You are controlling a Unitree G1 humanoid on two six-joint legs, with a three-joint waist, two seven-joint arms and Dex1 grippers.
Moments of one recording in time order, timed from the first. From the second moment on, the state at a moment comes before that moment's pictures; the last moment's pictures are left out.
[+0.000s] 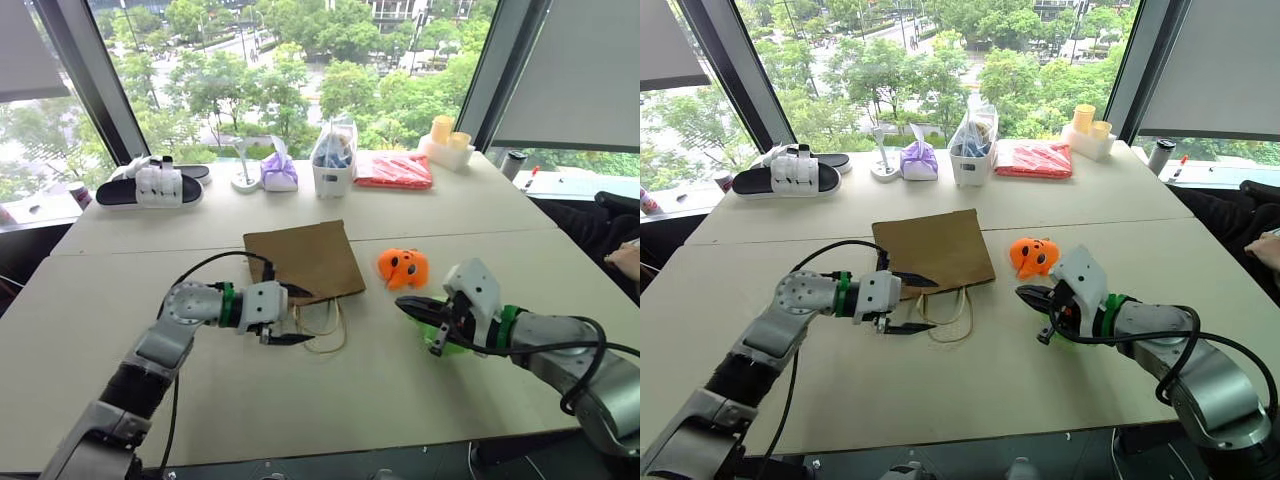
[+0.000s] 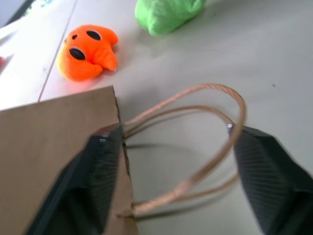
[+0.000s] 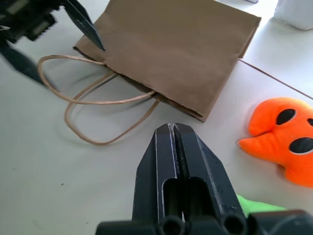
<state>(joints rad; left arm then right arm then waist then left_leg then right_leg) -0.56 0.54 -0.24 0.19 -0.10 -0.21 -1.17 -0.17 -0.78 -0.09 -0.62 0.50 0.77 0.63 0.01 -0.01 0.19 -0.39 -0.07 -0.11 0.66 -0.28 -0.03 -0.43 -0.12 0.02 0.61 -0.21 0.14</state>
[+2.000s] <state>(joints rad) -0.67 0.43 0.01 -0.11 -0.56 0.47 -0.89 -0.33 -0.39 0.09 -0.61 0.12 0.94 0.45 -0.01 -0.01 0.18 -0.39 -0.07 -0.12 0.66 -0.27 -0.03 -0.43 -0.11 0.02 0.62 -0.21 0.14</state>
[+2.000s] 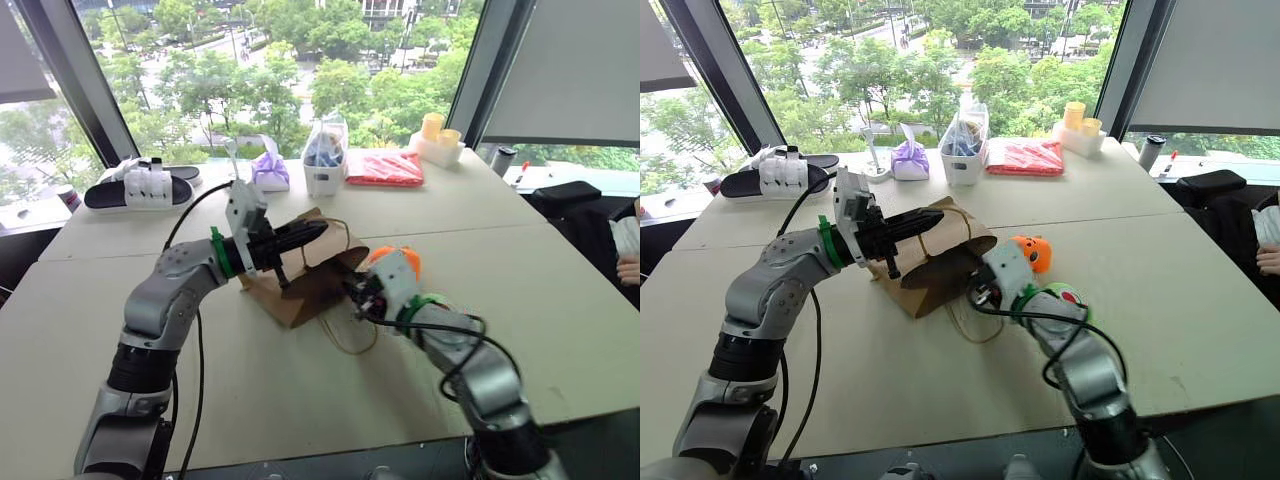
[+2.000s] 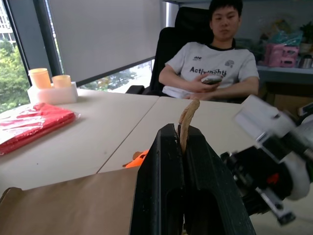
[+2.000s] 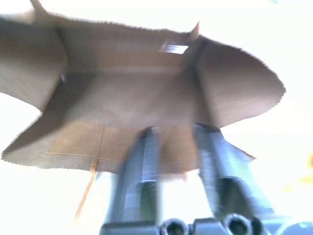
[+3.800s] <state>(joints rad) -0.70 0.43 0.00 -0.13 -0.61 0.54 -0.87 -0.68 -0.13 0.38 0.19 0.03 0.36 0.46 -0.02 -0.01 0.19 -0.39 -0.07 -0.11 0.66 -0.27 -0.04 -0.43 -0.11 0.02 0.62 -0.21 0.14</state>
